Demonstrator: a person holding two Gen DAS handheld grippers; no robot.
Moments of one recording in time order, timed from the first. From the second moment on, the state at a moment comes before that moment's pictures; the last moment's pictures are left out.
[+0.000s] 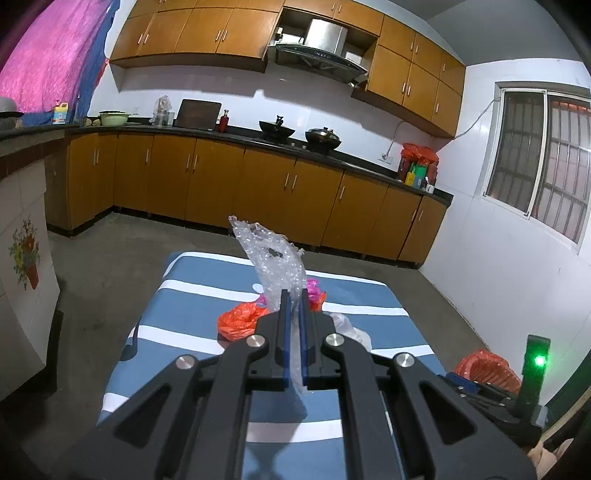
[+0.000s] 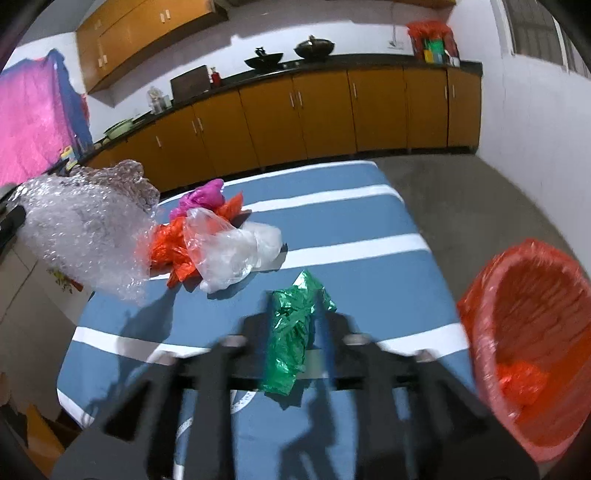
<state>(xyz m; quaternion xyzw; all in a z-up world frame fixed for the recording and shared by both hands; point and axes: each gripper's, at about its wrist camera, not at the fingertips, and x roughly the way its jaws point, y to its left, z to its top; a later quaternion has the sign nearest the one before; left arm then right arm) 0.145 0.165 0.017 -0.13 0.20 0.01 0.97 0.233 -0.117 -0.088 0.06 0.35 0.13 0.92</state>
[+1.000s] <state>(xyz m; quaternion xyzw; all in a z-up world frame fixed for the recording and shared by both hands) 0.146 0.137 0.030 -0.13 0.19 -0.03 0.97 0.222 -0.127 -0.043 0.05 0.32 0.13 0.94</state>
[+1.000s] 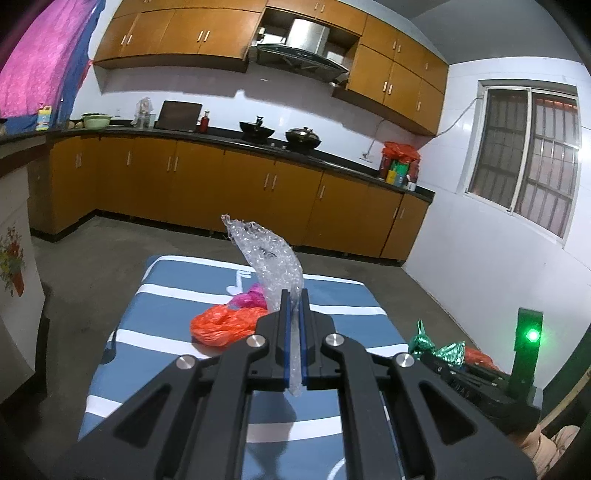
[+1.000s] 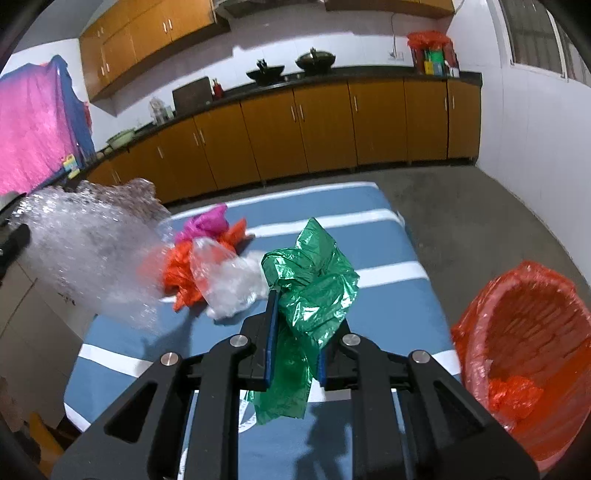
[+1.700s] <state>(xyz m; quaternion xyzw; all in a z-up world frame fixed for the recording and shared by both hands) 0.149 0.048 0.047 -0.10 0.19 -0.13 0.97 0.192 -0.182 0.001 0.07 0.27 0.10 0.96</state>
